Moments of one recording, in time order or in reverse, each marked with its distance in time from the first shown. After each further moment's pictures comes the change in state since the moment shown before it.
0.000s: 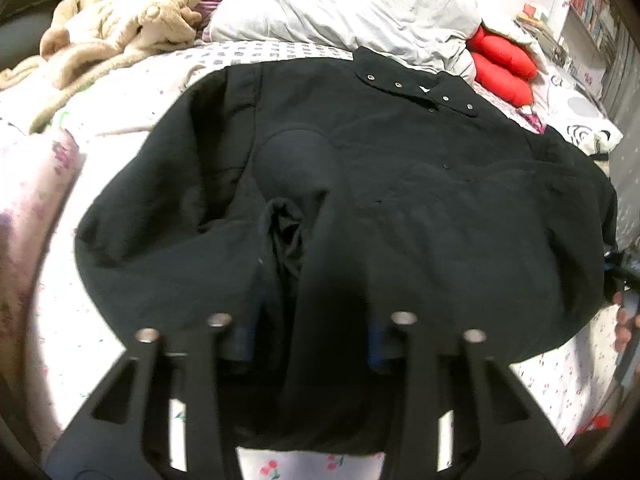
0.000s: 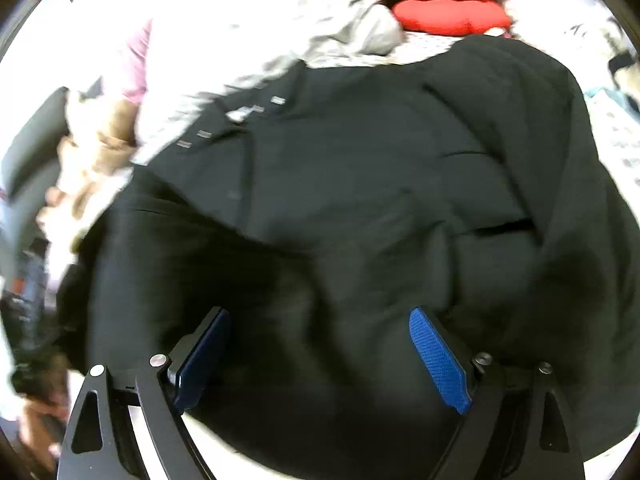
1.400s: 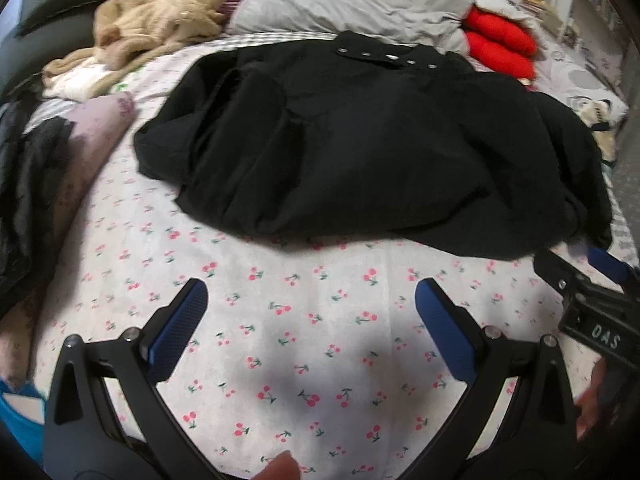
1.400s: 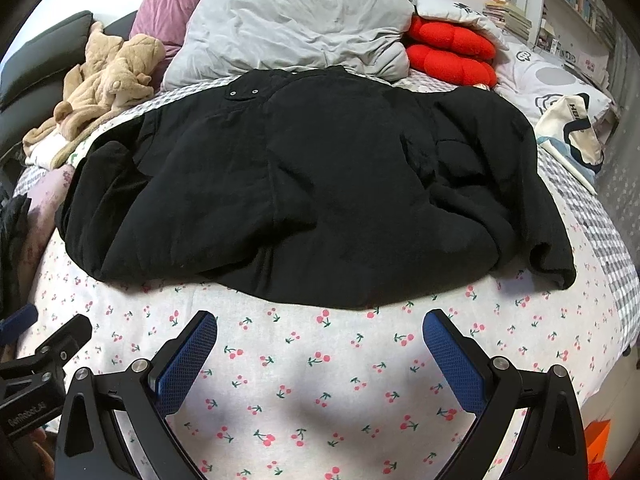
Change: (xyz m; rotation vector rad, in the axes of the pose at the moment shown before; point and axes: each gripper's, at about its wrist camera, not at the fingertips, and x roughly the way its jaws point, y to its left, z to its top) left arm -0.091 -0.091 -0.104 -0.043 0.086 0.104; right arm -0.064 0.116 -0.118 -0.210 -0.042 -0.317
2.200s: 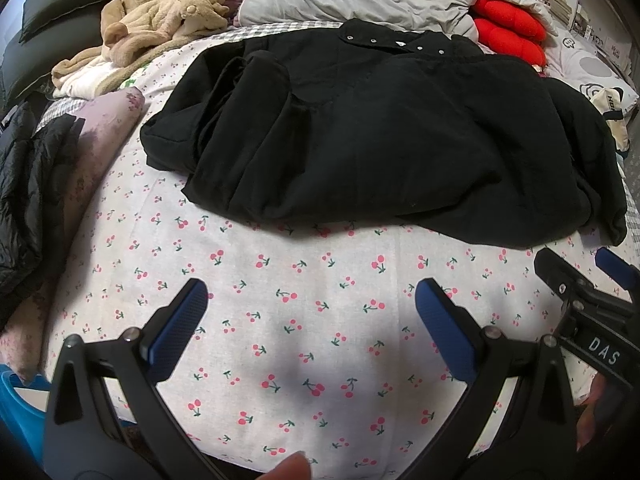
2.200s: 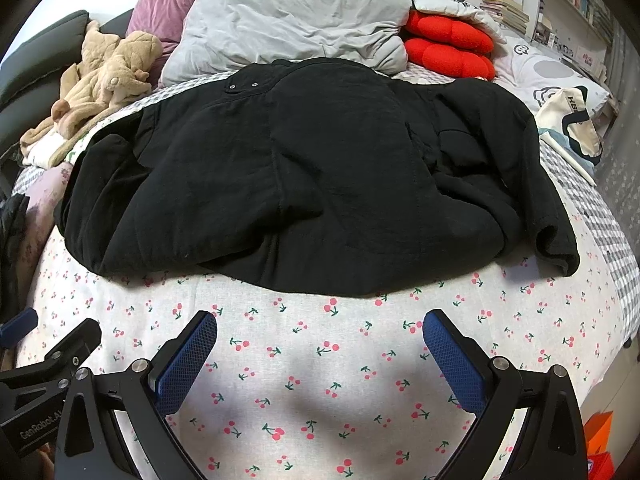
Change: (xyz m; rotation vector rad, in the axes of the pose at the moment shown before) left arm 0.000 -0.009 -0.006 0.019 -0.007 0.122; right arm 0.002 0.007 -0.008 0.021 0.021 -0.014
